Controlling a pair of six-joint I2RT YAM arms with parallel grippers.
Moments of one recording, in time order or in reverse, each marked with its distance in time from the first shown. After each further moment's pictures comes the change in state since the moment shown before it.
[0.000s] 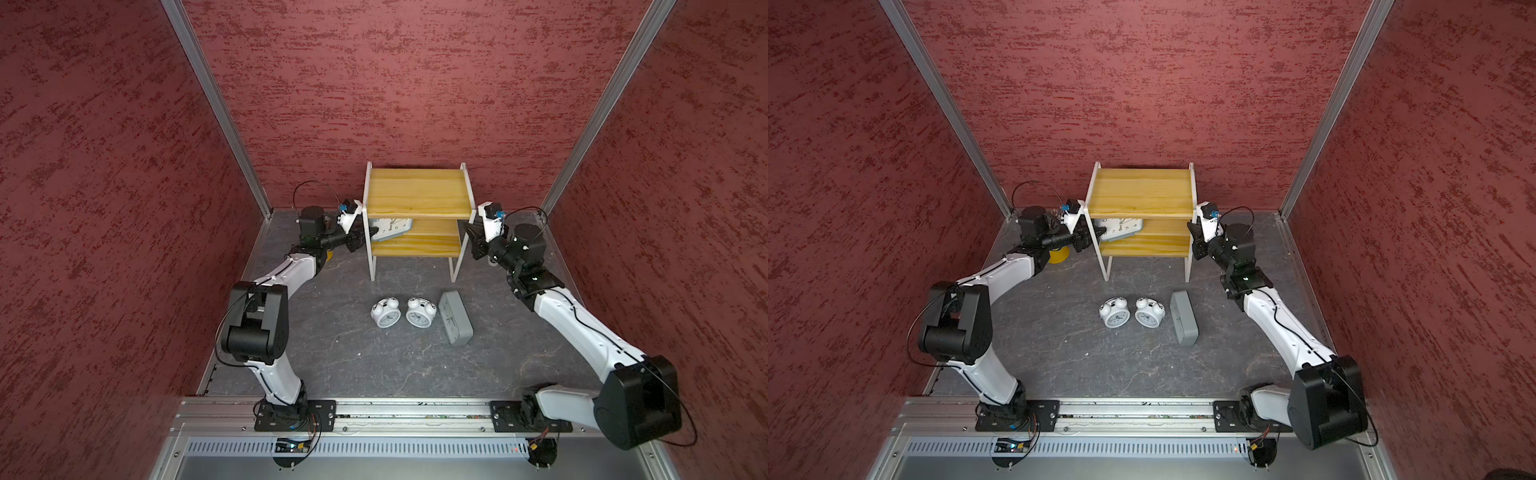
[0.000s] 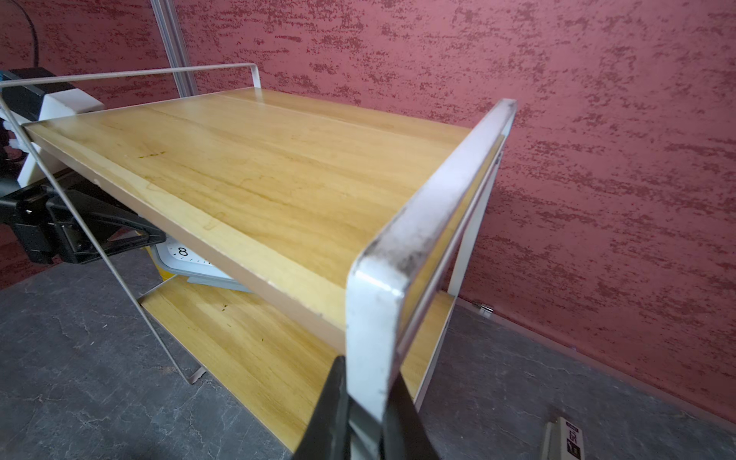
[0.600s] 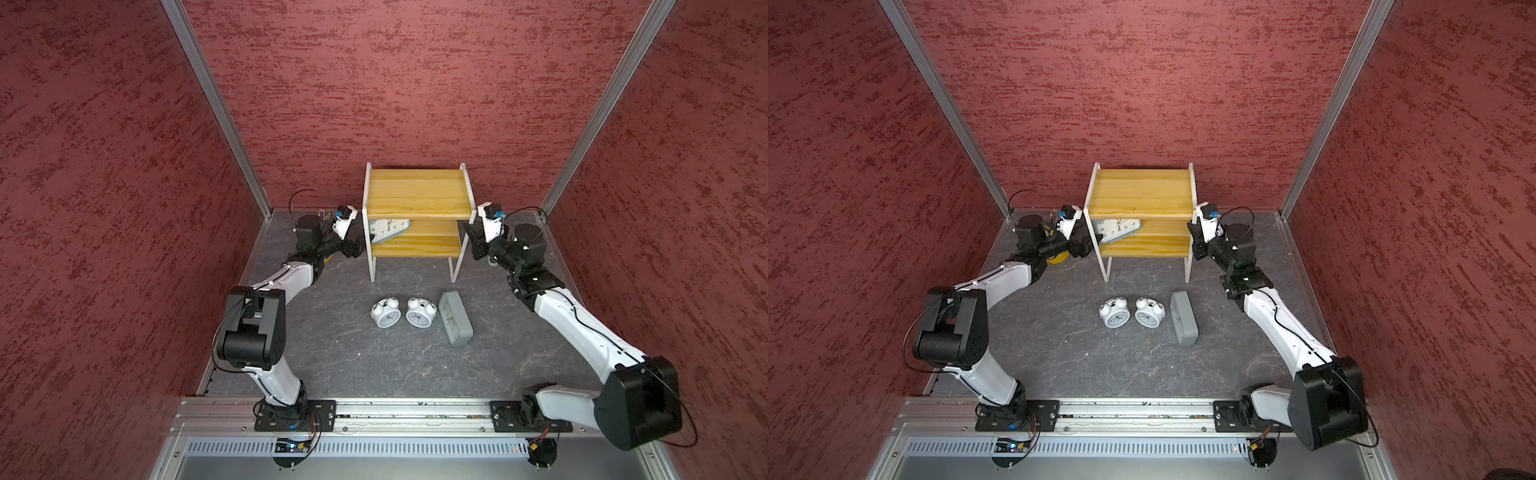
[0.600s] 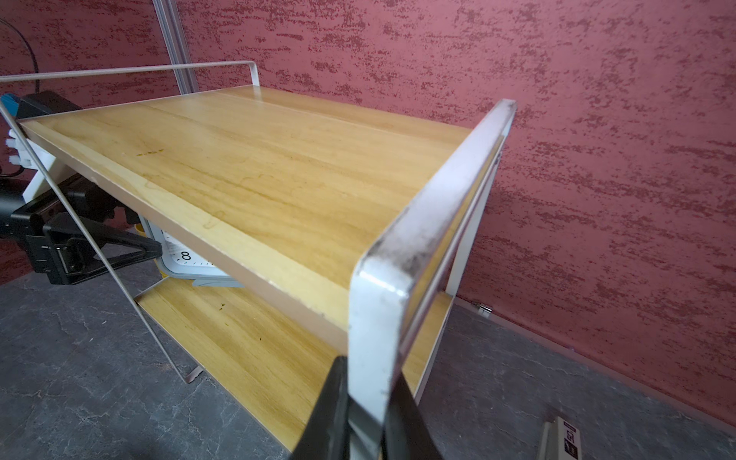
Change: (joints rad) left arm 0.019 -0.060 -0.128 0.048 -0.160 -0.009; right arm 0.000 -0.003 0.000 -0.006 0.000 -0.010
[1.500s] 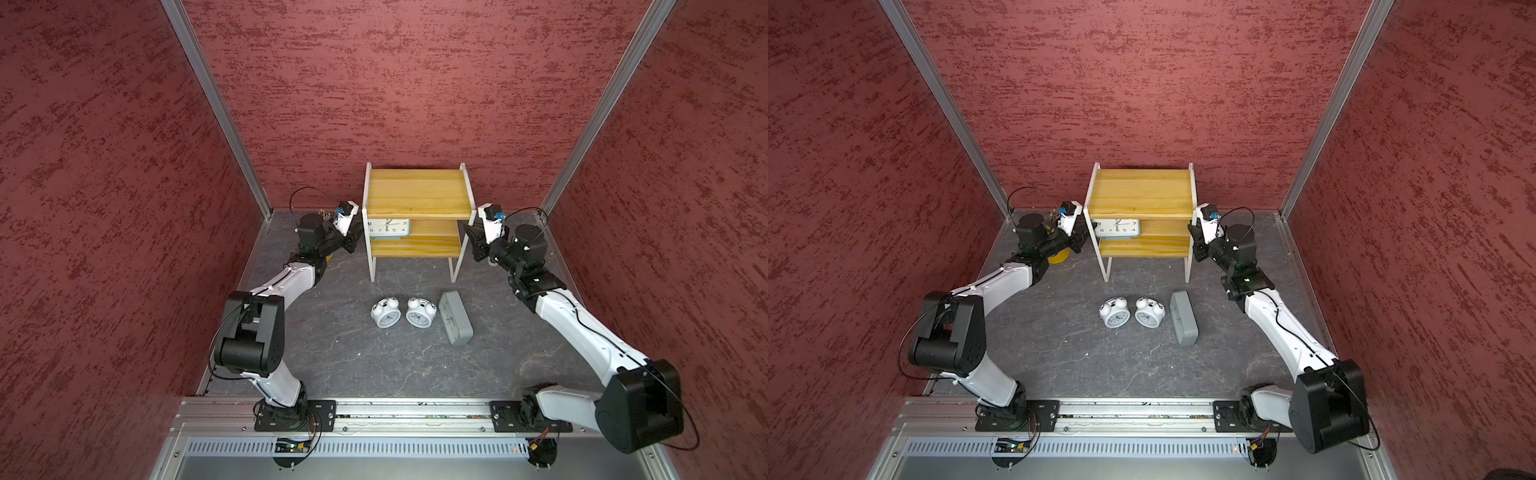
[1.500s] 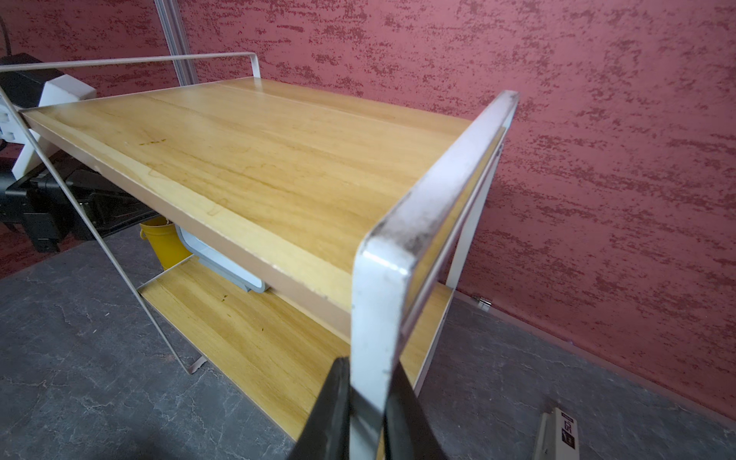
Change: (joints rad) left arm -0.042 -0.024 0.017 0.021 -0.108 -0.012; right arm 0.000 -0.015 -0.003 -0.029 -0.003 -0.008
